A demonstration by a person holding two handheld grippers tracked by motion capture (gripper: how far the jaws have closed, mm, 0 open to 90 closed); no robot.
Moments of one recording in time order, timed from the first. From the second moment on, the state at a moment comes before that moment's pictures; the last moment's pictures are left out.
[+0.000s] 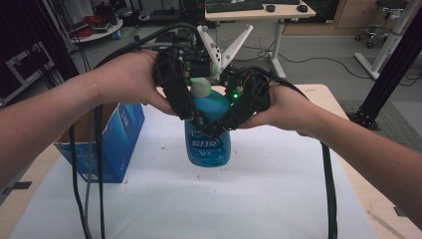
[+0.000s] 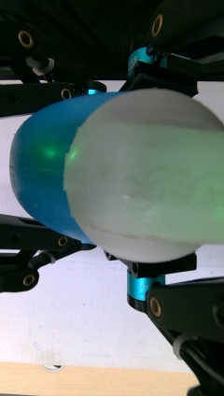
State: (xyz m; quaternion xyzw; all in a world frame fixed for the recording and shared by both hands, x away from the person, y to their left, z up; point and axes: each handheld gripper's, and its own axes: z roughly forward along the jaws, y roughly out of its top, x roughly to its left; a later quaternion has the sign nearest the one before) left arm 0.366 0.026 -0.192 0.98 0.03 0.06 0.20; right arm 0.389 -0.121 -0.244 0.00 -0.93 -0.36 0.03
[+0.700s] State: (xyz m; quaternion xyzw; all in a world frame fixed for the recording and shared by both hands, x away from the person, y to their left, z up) left arm 0.365 0.027 -0.194 0.98 0.03 0.05 0.19; right arm 0.386 -0.118 -0.247 0.00 -0.94 -0.34 0.04
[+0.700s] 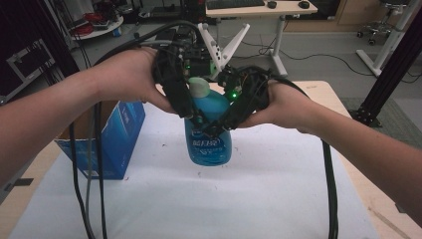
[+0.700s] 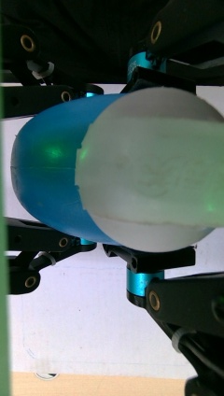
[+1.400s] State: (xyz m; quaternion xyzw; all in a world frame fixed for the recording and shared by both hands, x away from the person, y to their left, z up) left arm 0.366 0.040 -0.195 0.98 0.05 0.03 0.20; right arm 0.392 -0.133 -0.256 -0.05 -0.93 -0.37 0.07
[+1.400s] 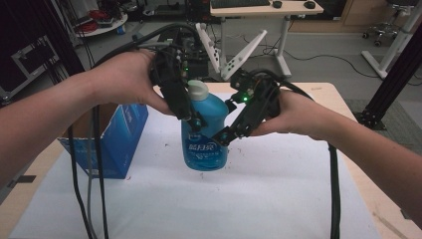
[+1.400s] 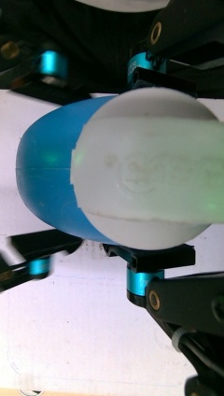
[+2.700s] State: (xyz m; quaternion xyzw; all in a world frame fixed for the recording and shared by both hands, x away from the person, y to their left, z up) left arm 0.356 0.230 -0.090 0.86 0.42 0.17 0.23; right arm 0.431 -0.299 -0.264 -0.30 -0.90 -0.32 -0.05
